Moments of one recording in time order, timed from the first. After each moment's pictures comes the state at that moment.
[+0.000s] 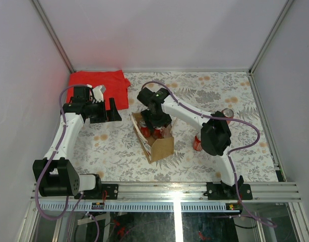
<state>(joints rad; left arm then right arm) 0.05 1.30 1.10 -0.77 0.49 -0.10 0.85 2.14 1.96 -1.18 0.10 0.36</state>
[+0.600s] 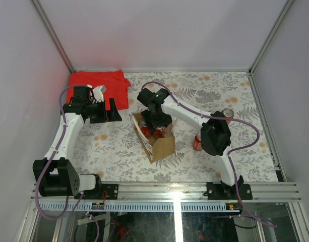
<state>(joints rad) 0.05 1.30 1.10 -0.77 0.50 -0.10 0.85 2.15 1.95 -1.17 0.11 0.36</state>
